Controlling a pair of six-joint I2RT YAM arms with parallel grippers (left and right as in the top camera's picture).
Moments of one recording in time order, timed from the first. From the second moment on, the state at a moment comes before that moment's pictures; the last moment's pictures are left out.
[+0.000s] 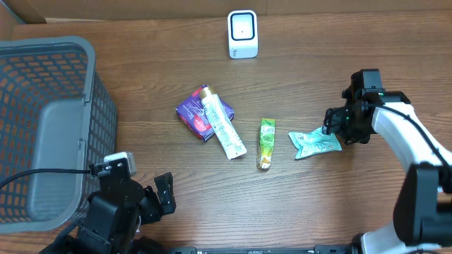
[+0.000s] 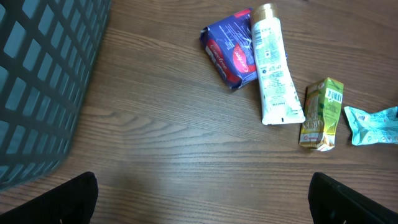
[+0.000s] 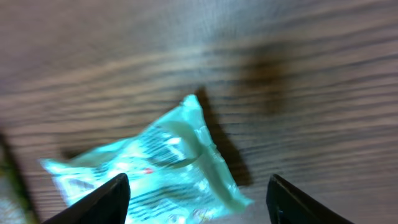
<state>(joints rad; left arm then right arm) -0.48 0.66 1.17 -1.40 -0.28 -0.66 0.00 1.74 1.11 -0.81 -0.12 0.22</state>
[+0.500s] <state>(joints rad) -0.48 0.66 1.17 -1.41 -0.28 -0.66 -0.02 1.82 1.10 -0.90 -0.28 0.10</state>
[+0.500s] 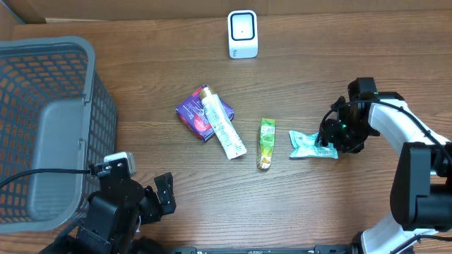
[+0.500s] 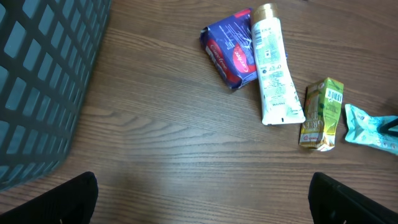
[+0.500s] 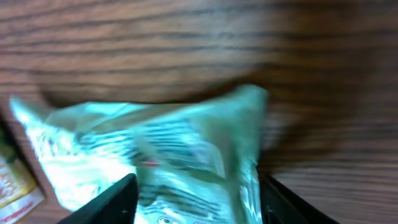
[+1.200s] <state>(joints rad) -0.48 0.66 1.17 -1.41 -0.28 -0.66 -0.03 1.78 0.94 -0.64 -0.50 0.24</state>
